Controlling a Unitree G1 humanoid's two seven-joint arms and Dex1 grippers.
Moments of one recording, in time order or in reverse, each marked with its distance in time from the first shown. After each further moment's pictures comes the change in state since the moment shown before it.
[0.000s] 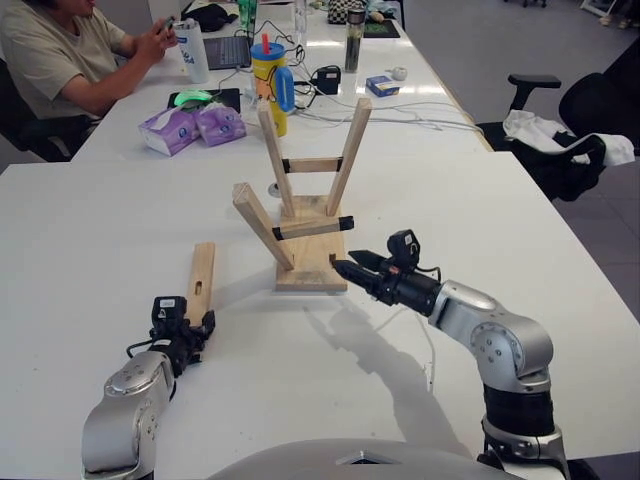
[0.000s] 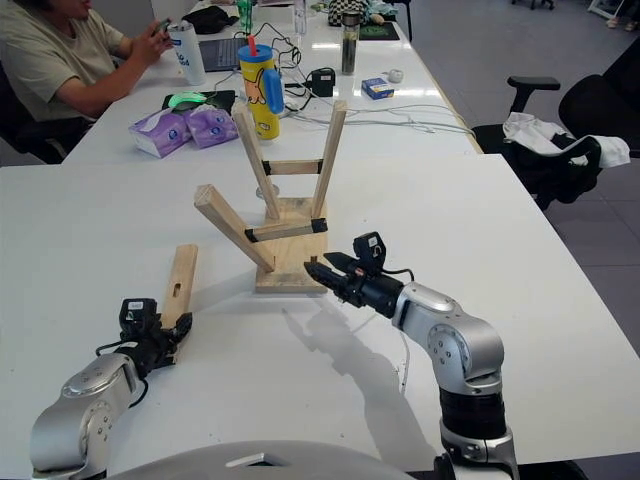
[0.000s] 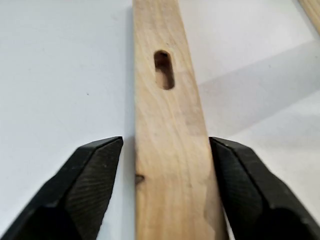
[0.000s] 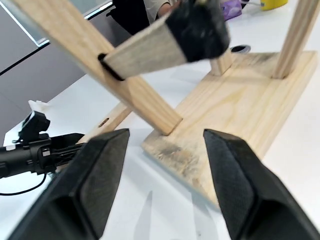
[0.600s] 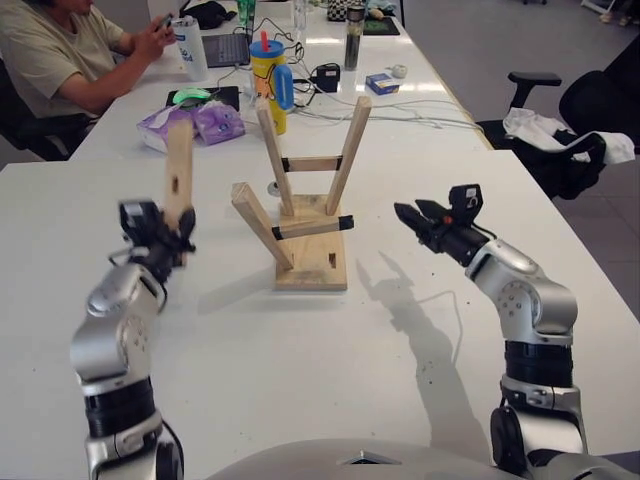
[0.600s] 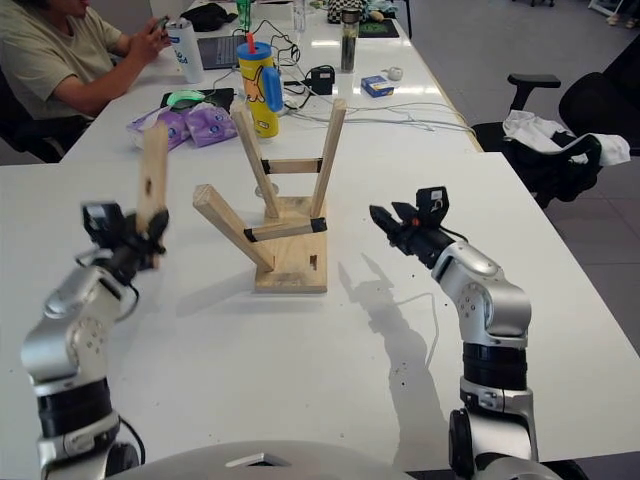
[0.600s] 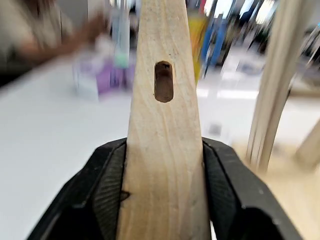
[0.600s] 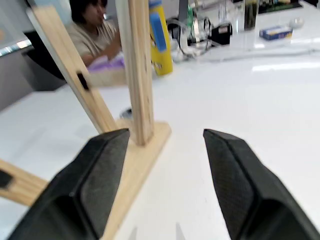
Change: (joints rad) left arm -0.527 0.098 0.160 0.192 -0.169 -0.276 -0.077; right arm -0.208 -0.082 -0.182 0.302 -0.043 -0.249 -0.075
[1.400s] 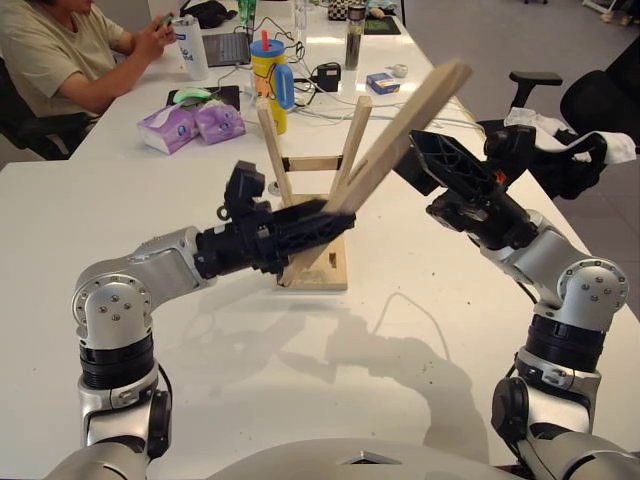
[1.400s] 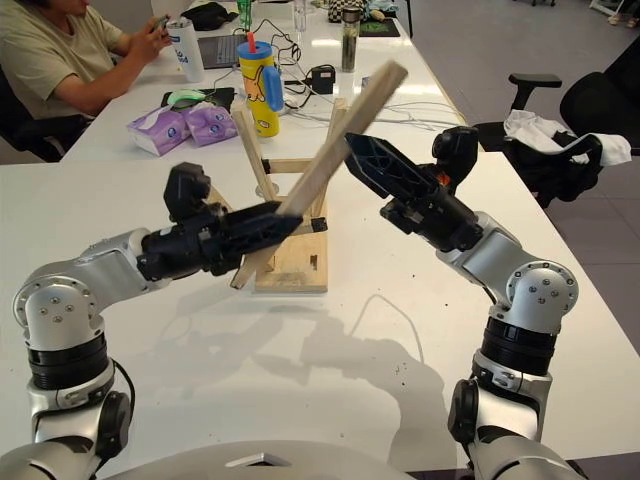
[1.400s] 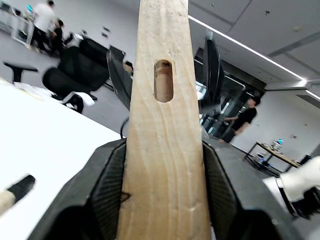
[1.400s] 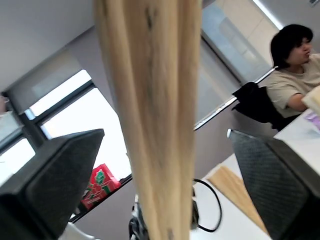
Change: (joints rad) left arm -0.144 0.106 -0.233 -0.064 -0.985 0.472 -0.319; right arm -0.088 -0.056 -0.144 -0.075 1.180 0.364 -0.013
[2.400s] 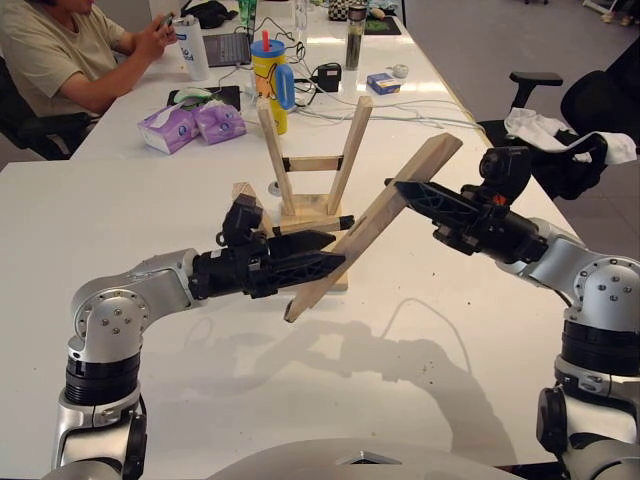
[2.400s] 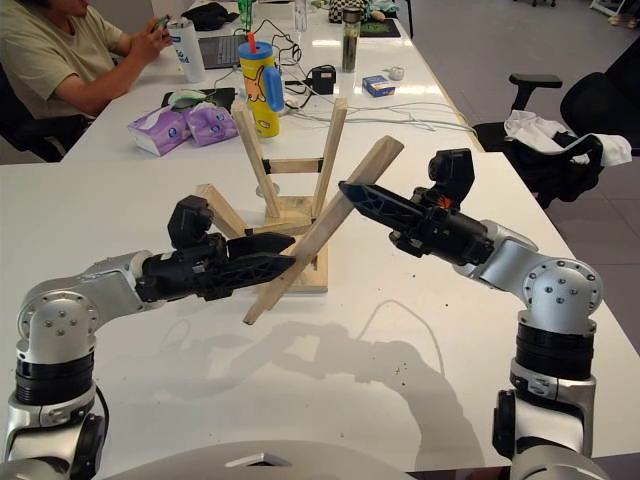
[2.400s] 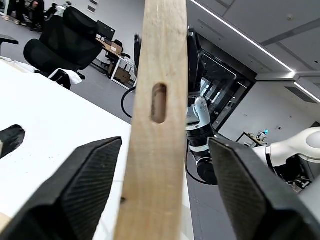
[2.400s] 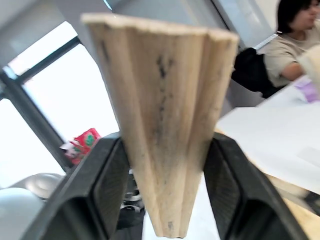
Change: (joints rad) left arm 0.174 0.071 -0.083 -0.037 0.091 -0.101 -0.100; right arm 0.034 -0.255 0.105 0.074 -0.284 -0.009 0.319
